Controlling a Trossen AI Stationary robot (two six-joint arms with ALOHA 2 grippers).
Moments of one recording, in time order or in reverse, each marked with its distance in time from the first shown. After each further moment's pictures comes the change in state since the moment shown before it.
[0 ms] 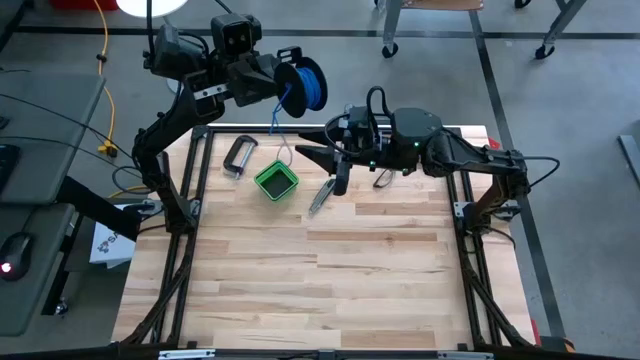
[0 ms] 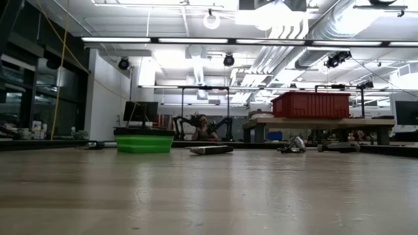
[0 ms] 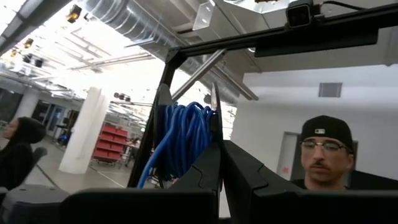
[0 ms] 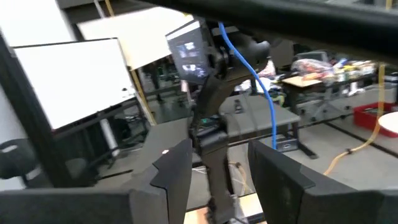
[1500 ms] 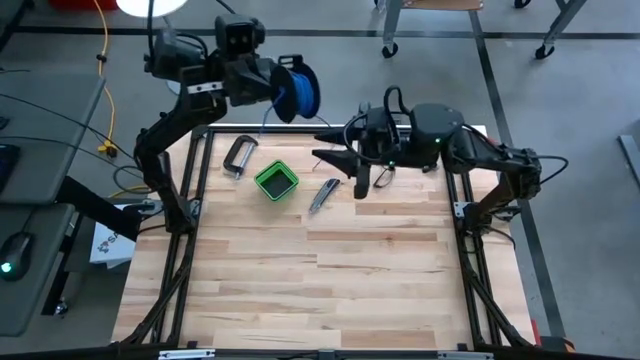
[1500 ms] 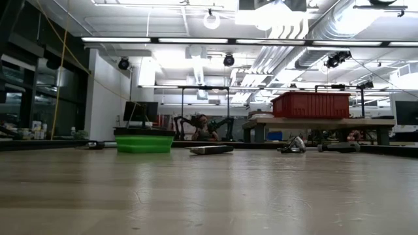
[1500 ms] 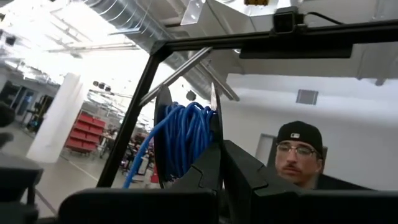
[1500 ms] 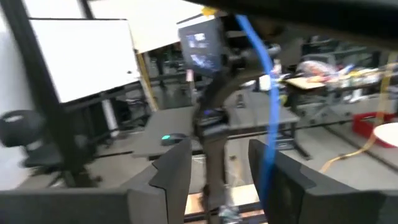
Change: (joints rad) left arm 0.003 0.006 0.000 0.076 0.041 -0.165; right arm 0.013 -0.075 0.000 -0.117 -0.033 -0.092
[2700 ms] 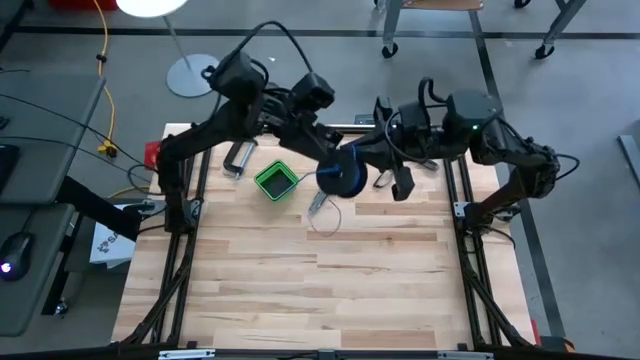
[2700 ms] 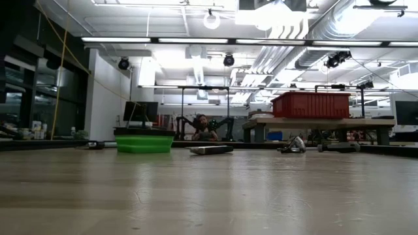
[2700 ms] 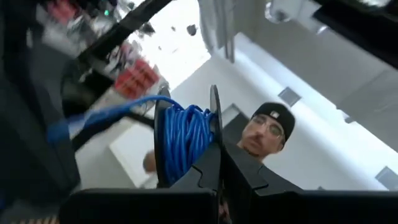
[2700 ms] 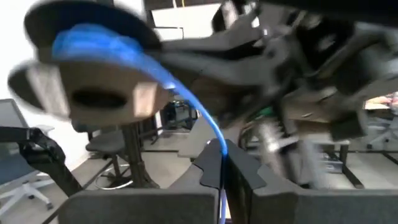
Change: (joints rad) left arm -0.122 0.125 0.000 -0.190 0.158 -0.269; right arm -0.013 -0.096 0.001 -0.047 -0.237 -0.036
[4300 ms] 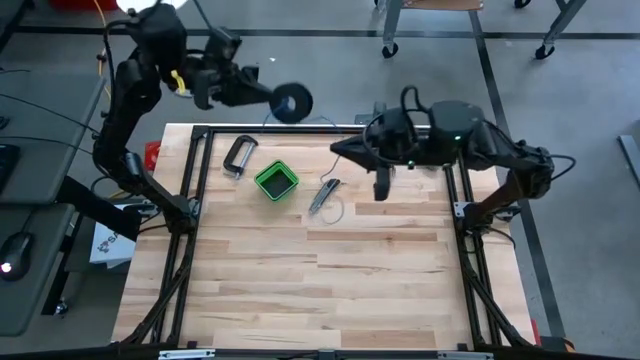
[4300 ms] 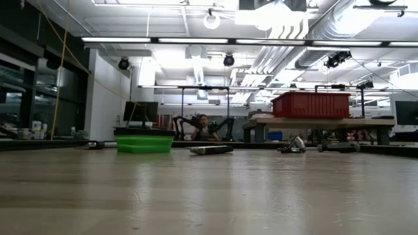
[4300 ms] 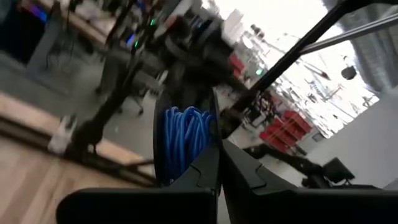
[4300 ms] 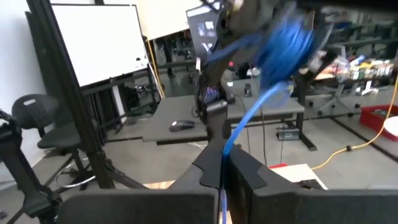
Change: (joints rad) left arm 0.312 -0.333 0.001 -1.005 -0.259 0.754; right arm 0.028 0.024 -0.001 -0.081 0.204 0.031
